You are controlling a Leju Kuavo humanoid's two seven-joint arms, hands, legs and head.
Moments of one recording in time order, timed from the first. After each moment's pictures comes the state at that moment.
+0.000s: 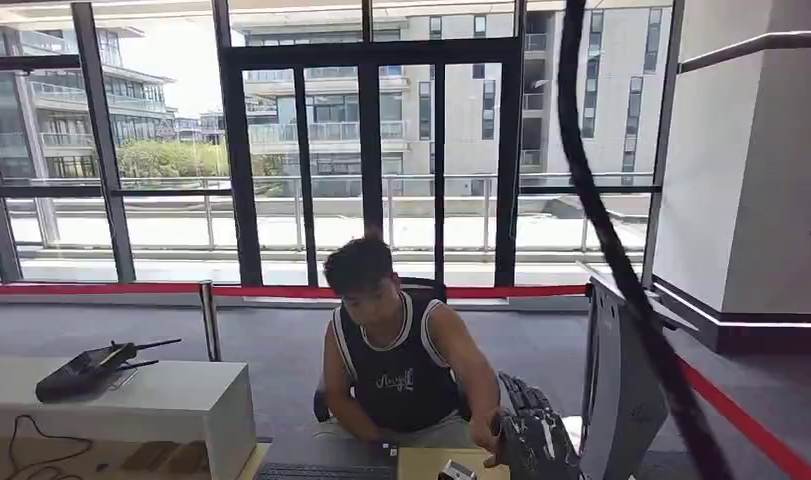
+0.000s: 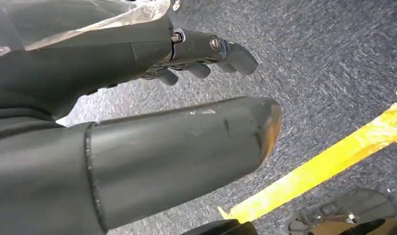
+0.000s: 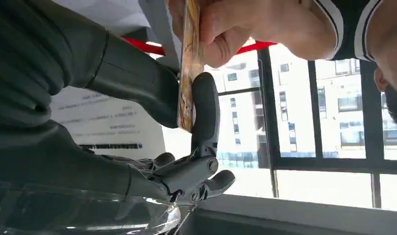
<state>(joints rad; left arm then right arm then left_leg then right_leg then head) -0.19 0.05 -1.39 -0.20 0.59 0.49 0.11 -1.03 -0.09 0.64 -0.72 1.12 -0.40 0.15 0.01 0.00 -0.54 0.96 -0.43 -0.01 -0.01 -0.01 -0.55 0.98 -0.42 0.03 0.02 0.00</state>
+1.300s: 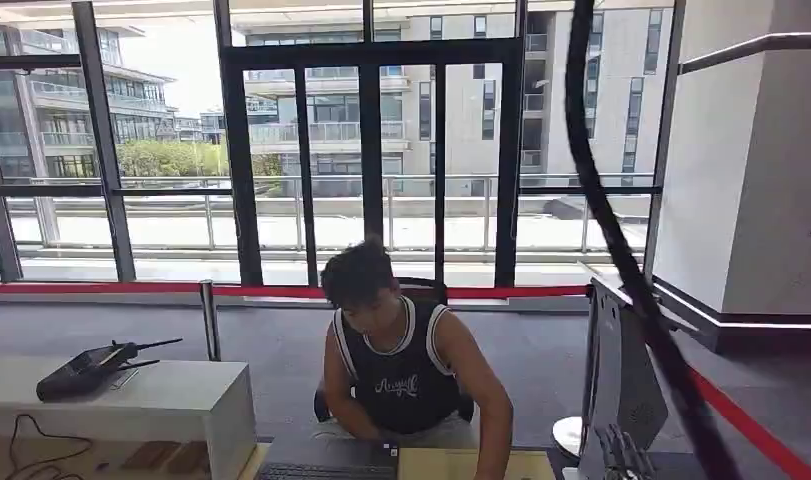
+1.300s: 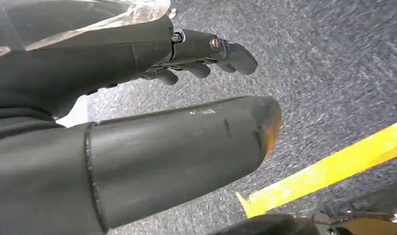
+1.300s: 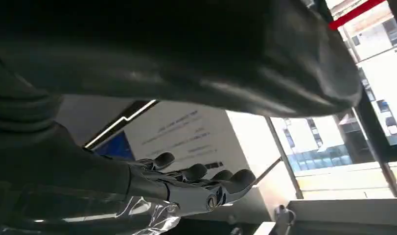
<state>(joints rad) -0.13 0.05 -1.38 -0.20 0.68 0.53 0.12 -0.75 -0.23 0.39 -0.82 1.01 -0.70 0.16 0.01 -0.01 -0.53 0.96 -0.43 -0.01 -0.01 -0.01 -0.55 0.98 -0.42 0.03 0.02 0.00</state>
